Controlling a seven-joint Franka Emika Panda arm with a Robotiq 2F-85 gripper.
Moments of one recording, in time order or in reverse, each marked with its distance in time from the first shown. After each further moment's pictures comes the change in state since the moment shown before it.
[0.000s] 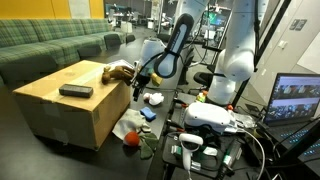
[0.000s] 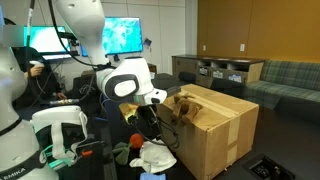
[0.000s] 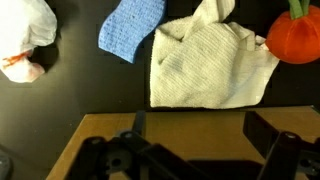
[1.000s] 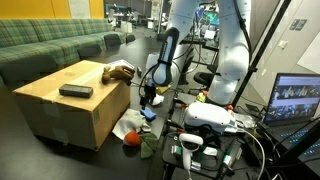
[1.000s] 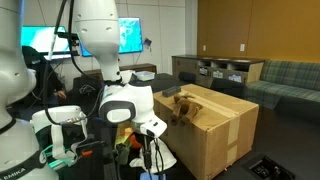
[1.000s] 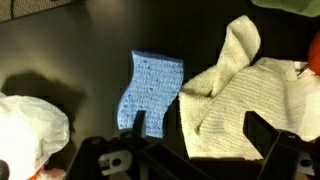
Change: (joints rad) arm -0.262 0.233 0.164 0.000 0.228 0.087 -0.048
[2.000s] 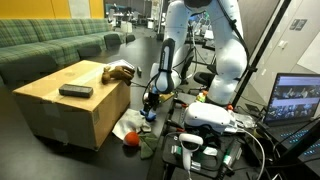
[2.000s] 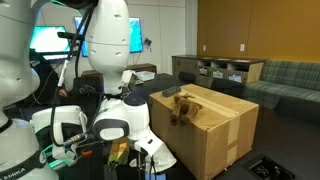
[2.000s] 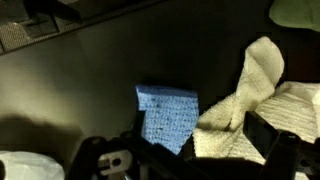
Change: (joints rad) arm -0.122 0.187 0.061 0.000 -0.008 0.162 -0.028
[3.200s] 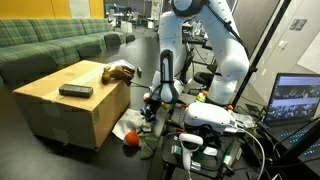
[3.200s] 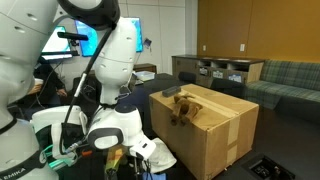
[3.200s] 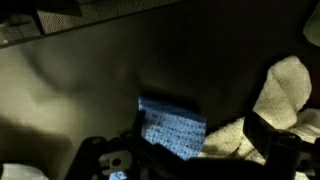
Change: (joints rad) arm 0.172 0.136 -0.114 0.005 -0.018 0.206 0.004
